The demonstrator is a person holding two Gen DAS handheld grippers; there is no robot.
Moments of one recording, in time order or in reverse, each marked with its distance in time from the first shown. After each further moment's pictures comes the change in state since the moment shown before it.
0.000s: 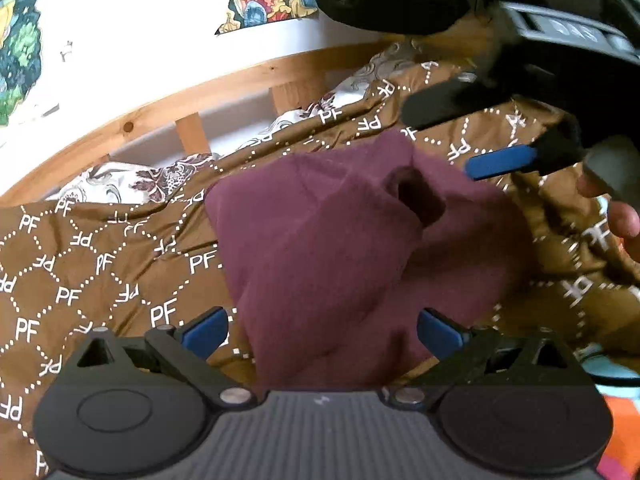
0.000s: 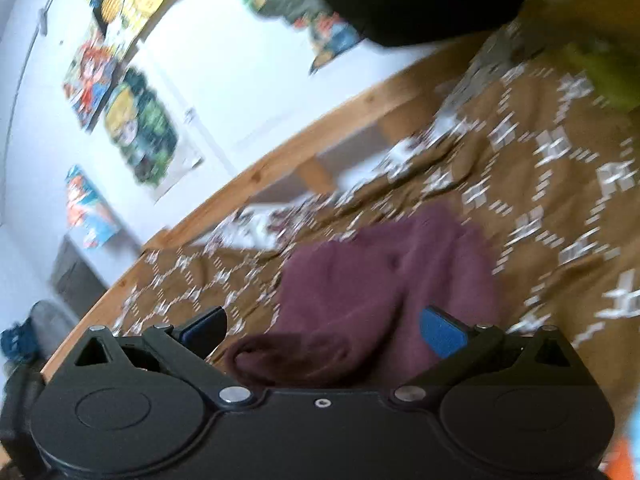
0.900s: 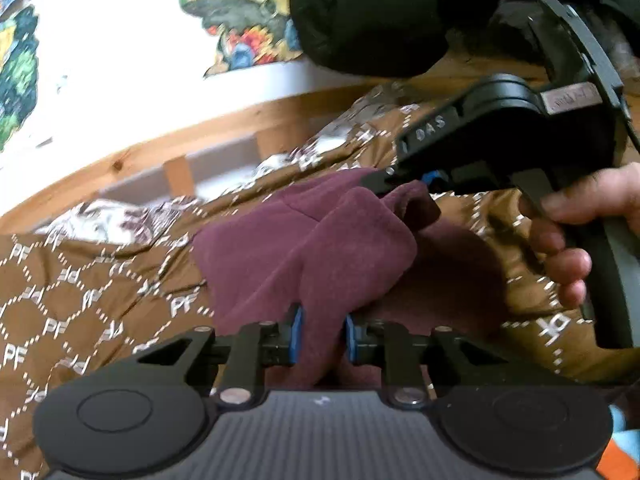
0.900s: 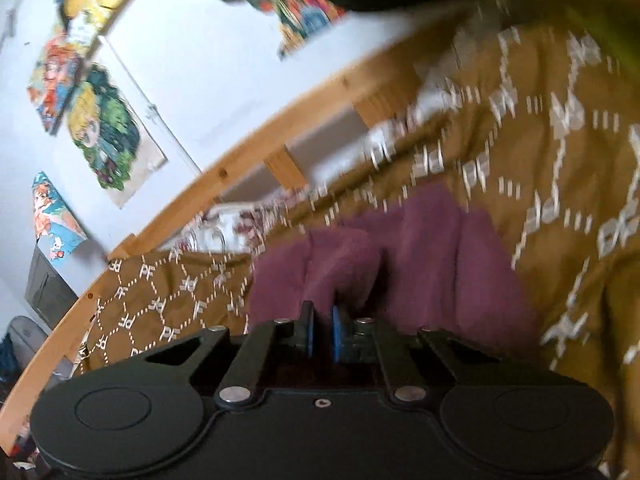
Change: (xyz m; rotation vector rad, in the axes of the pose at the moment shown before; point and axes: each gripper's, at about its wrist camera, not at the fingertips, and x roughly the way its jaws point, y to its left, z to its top) left arm -0.013 -0.018 0.010 0.005 -0.148 -0.046; right arm 0.036 0.004 0.002 -0.002 -0.104 -0.129
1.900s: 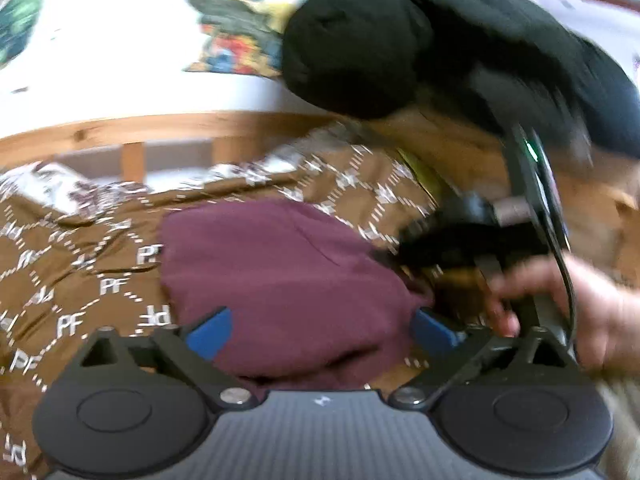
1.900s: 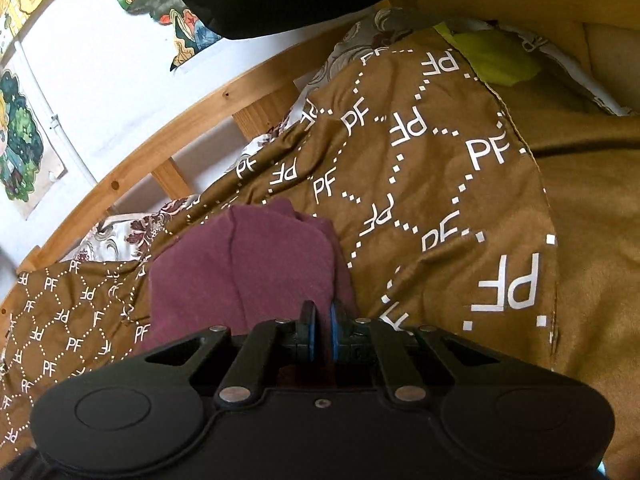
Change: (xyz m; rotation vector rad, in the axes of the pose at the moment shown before) left arm -0.019 0.016 -0.006 -0.248 -0.074 -0.210; right arm -0.030 -0.046 -0.005 0.062 0.046 -0.324
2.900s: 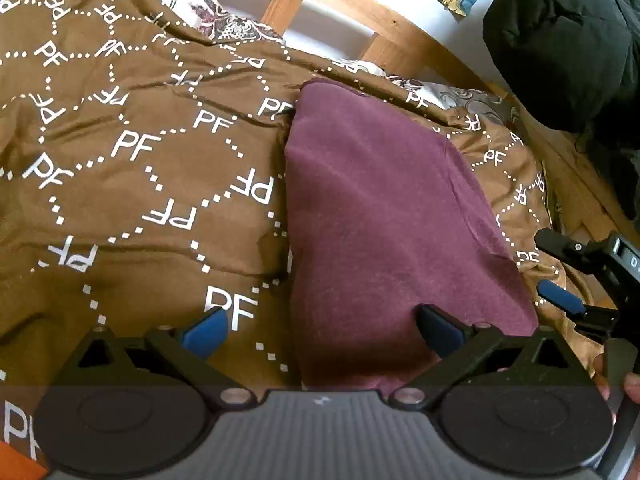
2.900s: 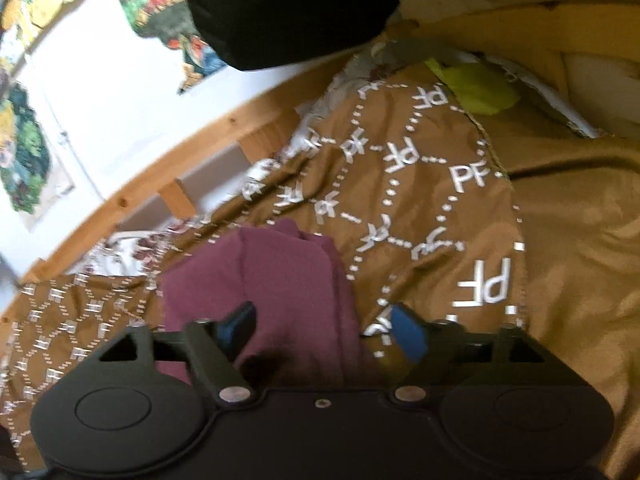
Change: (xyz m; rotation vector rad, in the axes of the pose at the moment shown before) left arm 0.055 0.102 -0.029 -0.513 0.270 0.077; right arm -0.032 0.009 -0.005 -0.009 -0.072 0.019
